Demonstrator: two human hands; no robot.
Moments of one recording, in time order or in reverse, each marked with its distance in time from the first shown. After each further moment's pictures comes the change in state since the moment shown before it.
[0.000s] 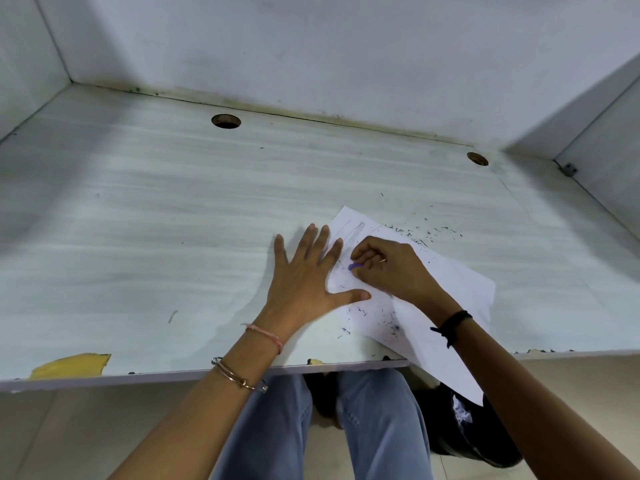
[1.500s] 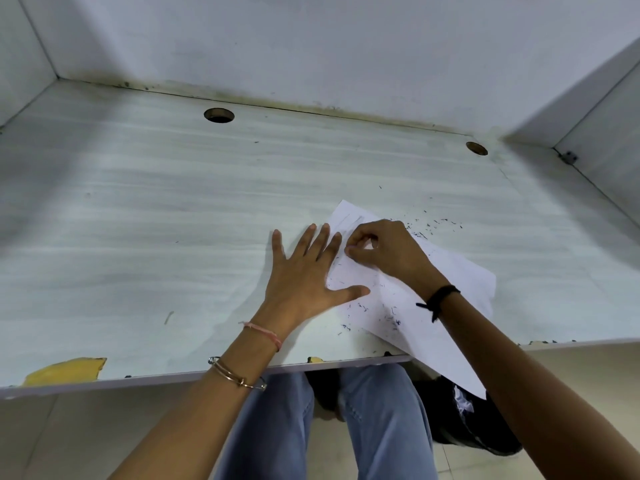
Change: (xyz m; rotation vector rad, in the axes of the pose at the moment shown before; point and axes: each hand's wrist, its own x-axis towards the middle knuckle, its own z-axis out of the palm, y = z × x) left_hand 0.003 -0.002 0.004 -0.002 -0.010 0.018; right_hand 0.021 -0.011 -0.003 -0.214 0.029 -0.072
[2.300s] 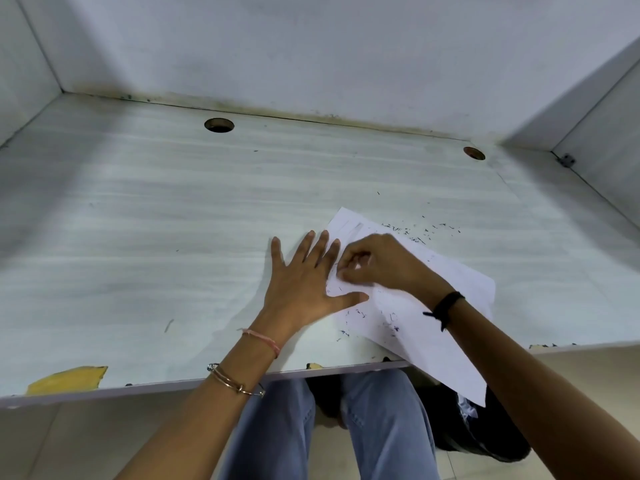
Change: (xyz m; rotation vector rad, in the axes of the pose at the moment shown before) left_hand 0.000 0.001 0.000 0.001 -0.012 0.002; right_hand -0.004 -0.006 -0.002 0.005 -0.211 -0.008
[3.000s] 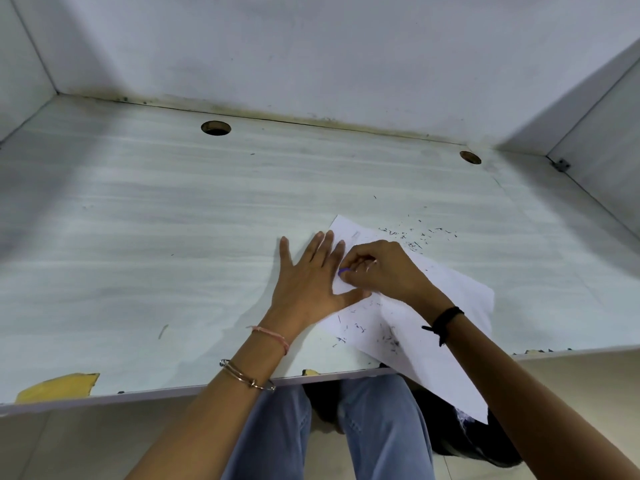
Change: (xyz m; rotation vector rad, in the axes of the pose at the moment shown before) left_hand 0.016 0.007 0.010 0.000 0.054 0.036; right_hand -0.004 0.015 0.007 0.108 0.155 0.056
